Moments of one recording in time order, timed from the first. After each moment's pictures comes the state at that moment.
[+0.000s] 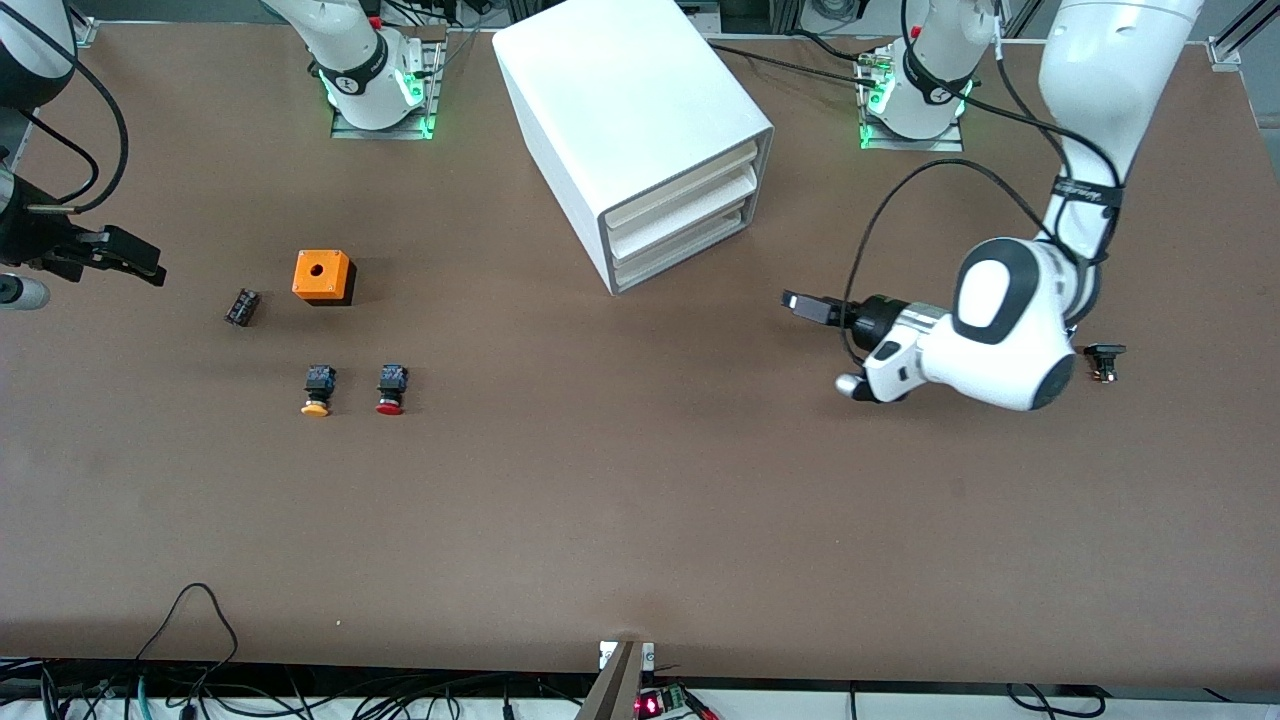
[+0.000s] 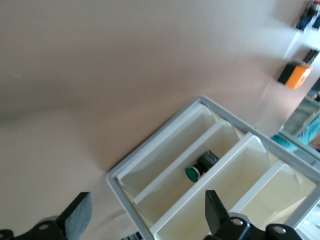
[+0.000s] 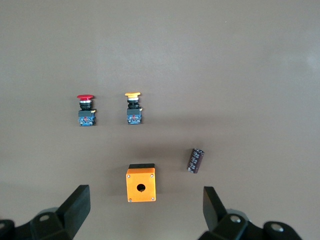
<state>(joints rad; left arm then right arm) -0.07 0.52 -0.18 -1.74 -0.70 1.66 0.08 0.03 0.03 -0.12 -1.73 -0.04 1.73 -0.04</state>
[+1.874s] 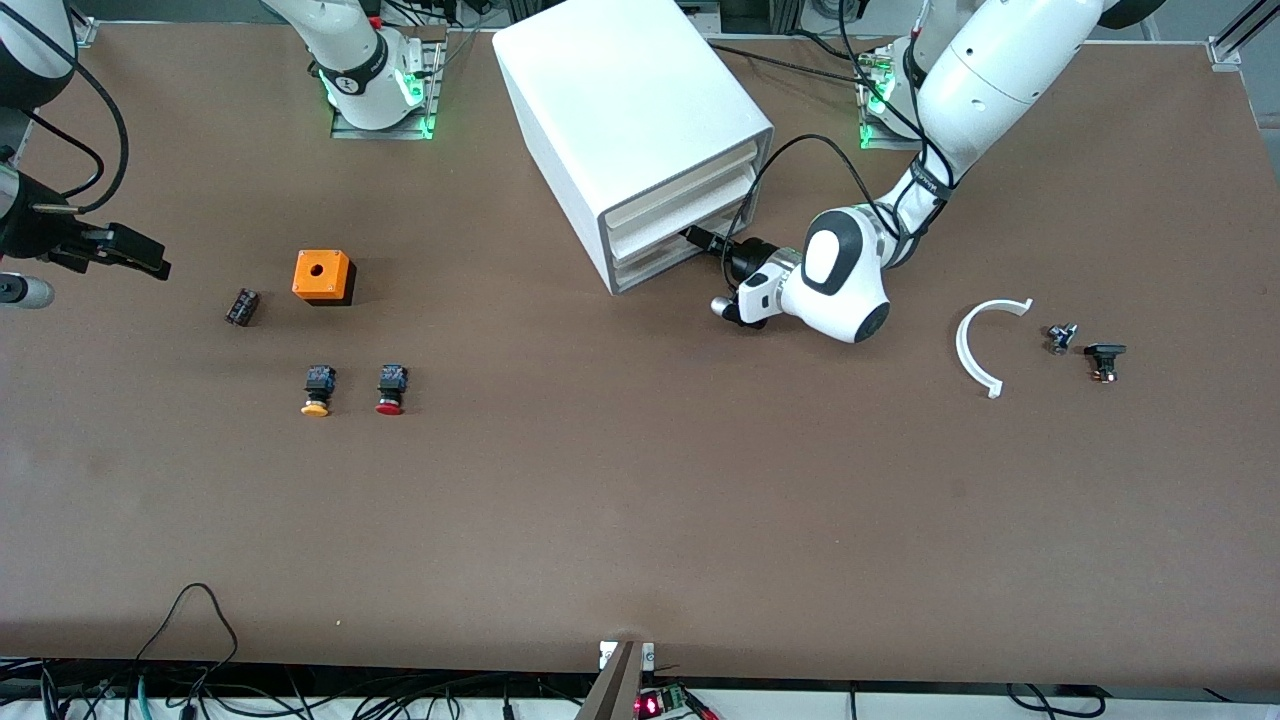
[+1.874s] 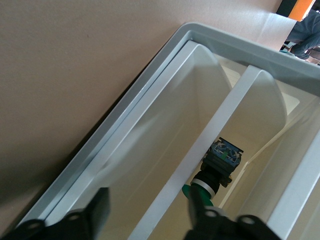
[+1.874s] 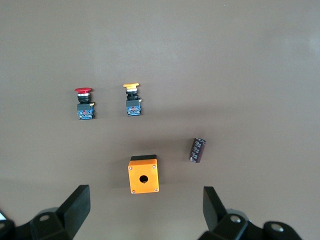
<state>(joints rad) -0.12 0.63 -0.41 -2.05 -0.97 2.00 0.41 0.03 0.03 -0.12 -1.73 -0.04 1.69 0.00</state>
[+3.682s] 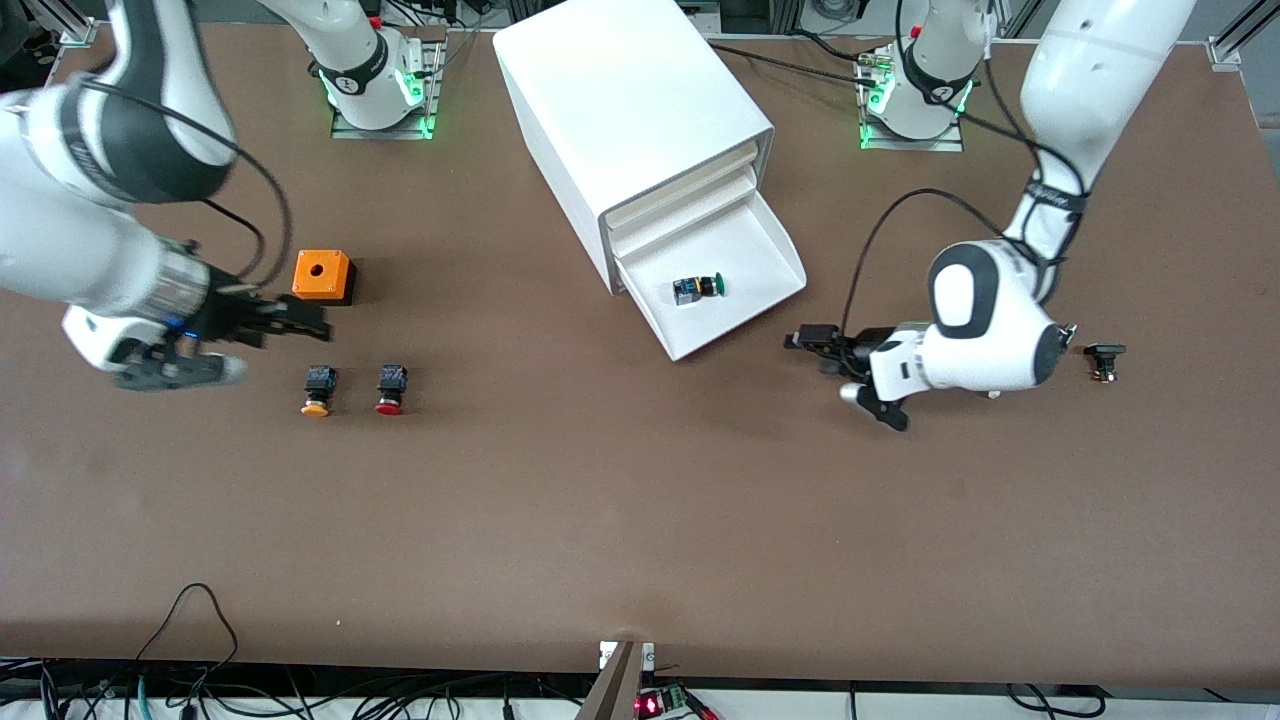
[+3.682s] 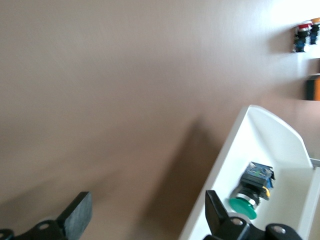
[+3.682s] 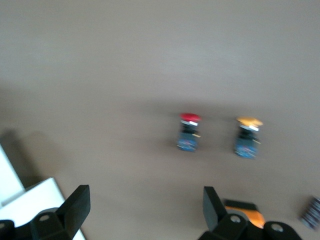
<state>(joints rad) 0.00 0.46 -0.22 -1.85 -0.64 2.15 0.56 0.24 0.27 -0.07 -1.62 0.22 1.85 0.00</state>
